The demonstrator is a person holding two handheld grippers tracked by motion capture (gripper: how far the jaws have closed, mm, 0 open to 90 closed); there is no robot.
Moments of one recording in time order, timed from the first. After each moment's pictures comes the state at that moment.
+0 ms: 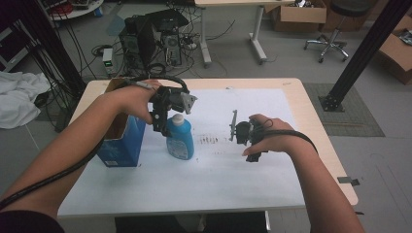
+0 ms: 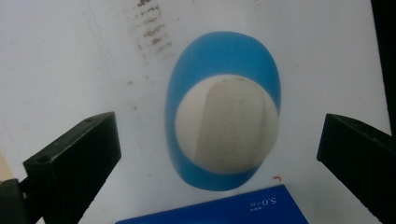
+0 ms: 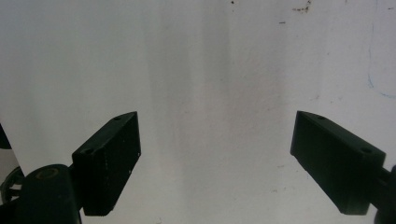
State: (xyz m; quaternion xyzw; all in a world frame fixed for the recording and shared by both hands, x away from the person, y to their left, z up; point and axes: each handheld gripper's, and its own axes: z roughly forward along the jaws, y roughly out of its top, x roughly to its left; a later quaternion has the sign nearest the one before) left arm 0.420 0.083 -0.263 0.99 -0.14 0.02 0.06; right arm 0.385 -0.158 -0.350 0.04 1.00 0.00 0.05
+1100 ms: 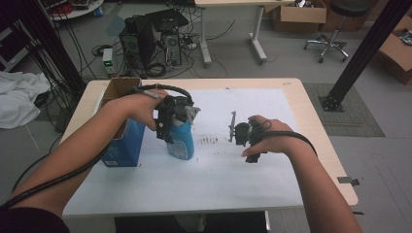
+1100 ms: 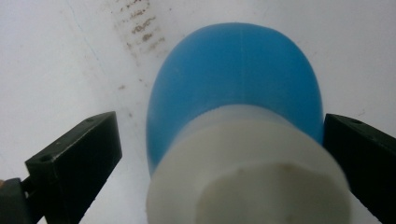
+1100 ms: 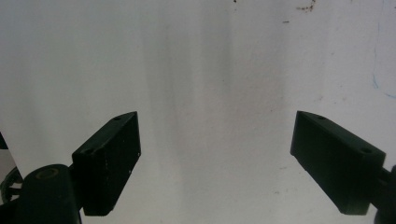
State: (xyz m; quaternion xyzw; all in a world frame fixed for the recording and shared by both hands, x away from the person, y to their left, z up) left arm 0.419 0.074 -0.295 0.98 -0.17 0.03 0.04; right arm 0.385 -0.156 -0.354 0.04 1.00 0.00 0.05
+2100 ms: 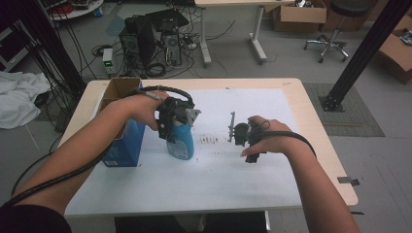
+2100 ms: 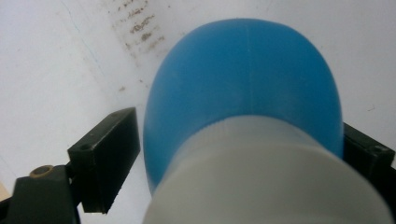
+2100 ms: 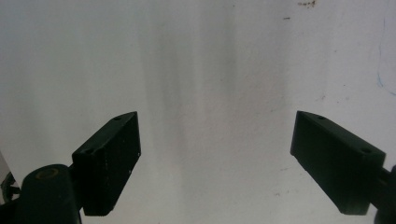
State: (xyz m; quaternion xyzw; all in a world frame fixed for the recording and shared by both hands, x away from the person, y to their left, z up) left arm 0.419 0.072 -0.300 0.98 -0.19 0.03 0.03; right arm 0.387 -0.155 -0.360 0.04 1.00 -0.01 0.05
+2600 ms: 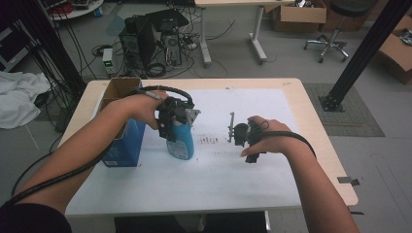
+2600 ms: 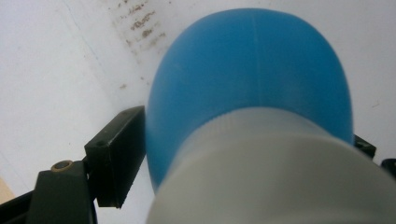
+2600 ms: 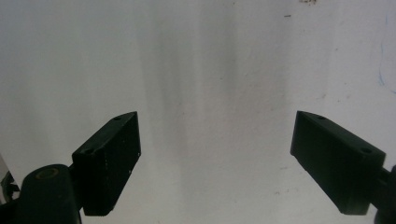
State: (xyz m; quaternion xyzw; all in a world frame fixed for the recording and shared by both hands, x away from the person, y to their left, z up) left arm 0.421 0.073 -0.301 0.98 -0.19 0.03 0.03; right arm 0.388 -0.154 -0.361 0.04 1.00 -0.01 0.05
